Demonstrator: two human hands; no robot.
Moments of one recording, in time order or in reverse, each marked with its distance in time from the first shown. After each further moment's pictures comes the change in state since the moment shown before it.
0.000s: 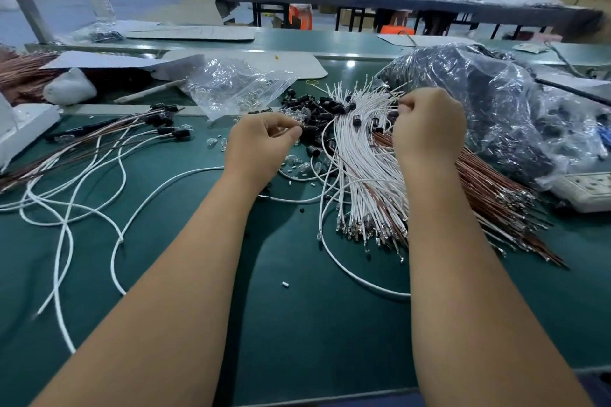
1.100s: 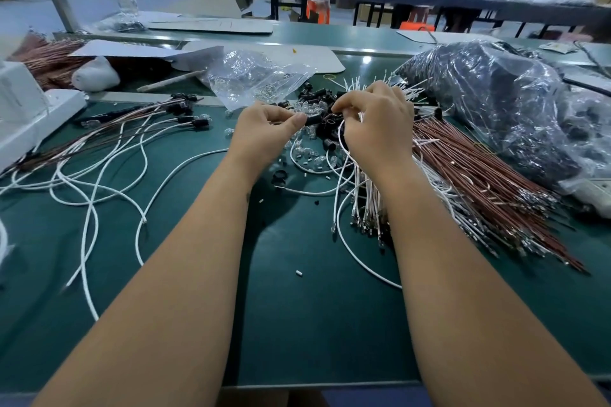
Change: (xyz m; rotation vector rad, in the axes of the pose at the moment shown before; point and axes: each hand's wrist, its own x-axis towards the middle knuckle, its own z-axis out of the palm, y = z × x) left_hand 0.007 -0.005 -0.015 -0.102 -0.017 -0.153; right_hand -0.026 -0.036 0.040 0.198 -0.140 -0.359
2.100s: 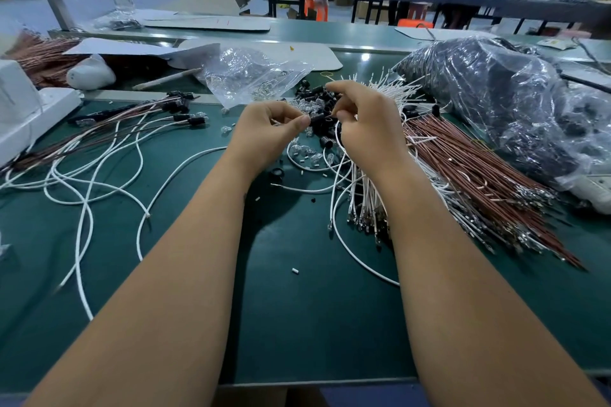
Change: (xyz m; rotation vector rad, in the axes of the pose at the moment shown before) left_hand -0.005 0.002 0.000 -0.012 -0.101 0.099; right_hand 0.000 0.000 0.000 0.216 -0.065 -0.082
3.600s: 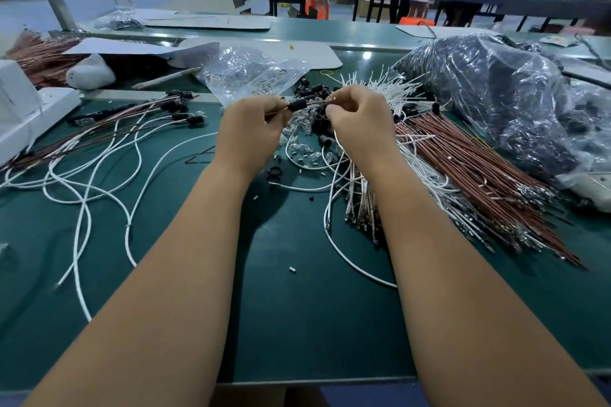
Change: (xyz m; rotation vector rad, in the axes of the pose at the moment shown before) left_hand -0.002 0.001 -0.006 0.414 0.190 0.237; right_hand 0.000 -0.007 0.005 0.256 0.006 0.285
